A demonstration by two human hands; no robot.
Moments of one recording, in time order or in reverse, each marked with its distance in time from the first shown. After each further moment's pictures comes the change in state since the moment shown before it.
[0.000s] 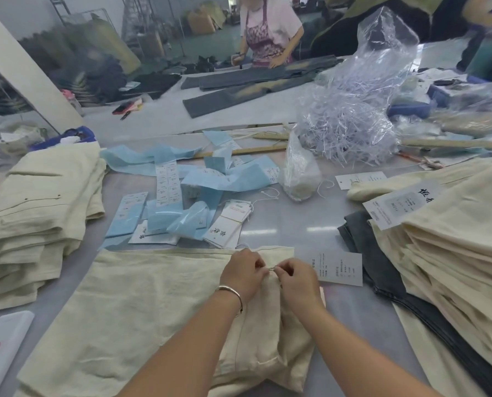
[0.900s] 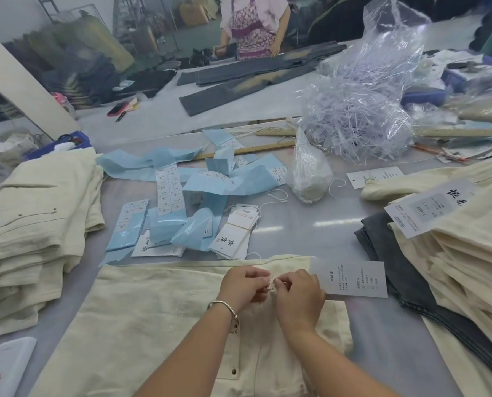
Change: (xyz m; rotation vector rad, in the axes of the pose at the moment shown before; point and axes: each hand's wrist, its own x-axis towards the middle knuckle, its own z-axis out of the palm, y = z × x) left_hand 0.009 -0.019 -0.017 -0.851 -0.160 -0.449; right_hand 0.009 -0.006 0.050 -0.362 0.269 0.036
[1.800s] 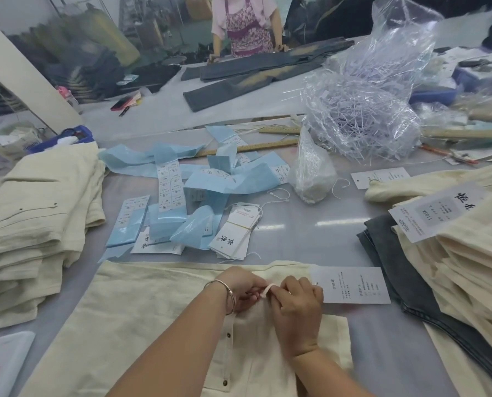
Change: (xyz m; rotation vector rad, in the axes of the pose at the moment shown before) left_hand 0.014 0.015 -0.001 0.116 -0.087 -0.431; right_hand -0.009 0.020 0.004 -0.087 0.343 -0.570
